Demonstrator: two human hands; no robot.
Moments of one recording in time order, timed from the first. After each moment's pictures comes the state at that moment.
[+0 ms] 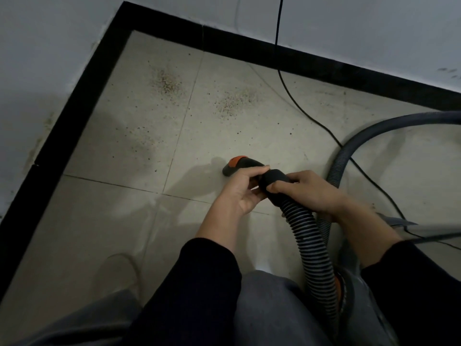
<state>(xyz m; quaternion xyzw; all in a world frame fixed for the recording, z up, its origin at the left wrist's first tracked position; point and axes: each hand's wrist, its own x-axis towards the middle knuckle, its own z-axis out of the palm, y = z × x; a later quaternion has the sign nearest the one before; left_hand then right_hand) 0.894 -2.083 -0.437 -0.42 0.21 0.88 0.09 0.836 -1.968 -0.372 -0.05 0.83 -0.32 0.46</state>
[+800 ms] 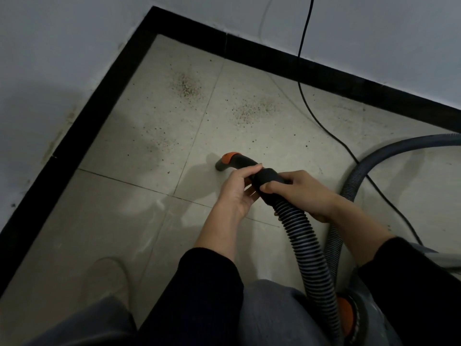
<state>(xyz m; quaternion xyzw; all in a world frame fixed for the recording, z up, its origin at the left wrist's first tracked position) 0.902 -2.114 -0.457 -0.43 0.21 0.88 -0.01 0.834 -2.008 -0.389 -0.12 0.81 -0.33 0.47</state>
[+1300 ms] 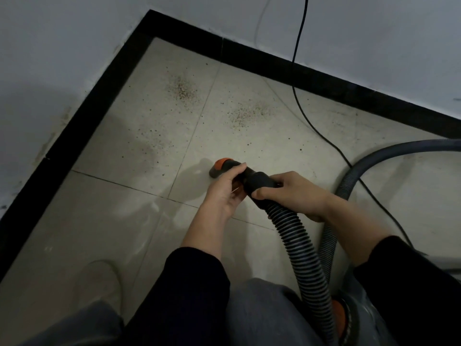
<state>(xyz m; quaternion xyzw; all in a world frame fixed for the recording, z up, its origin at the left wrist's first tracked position) 0.903 -2.126 -0.464 -0.46 0.21 0.86 -0.02 0.828 -2.013 -0.384 -0.14 0.81 -0.27 0.50</state>
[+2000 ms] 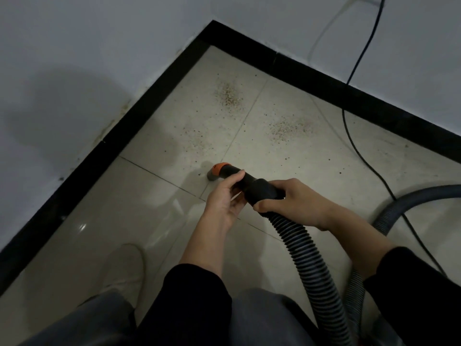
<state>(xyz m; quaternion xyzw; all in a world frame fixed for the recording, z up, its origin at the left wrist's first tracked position) 0.956 -2.169 -0.475 -0.48 0.15 0.85 -0.13 0.852 -2.071 -0.401 -0.31 0.79 -0.22 0.49</state>
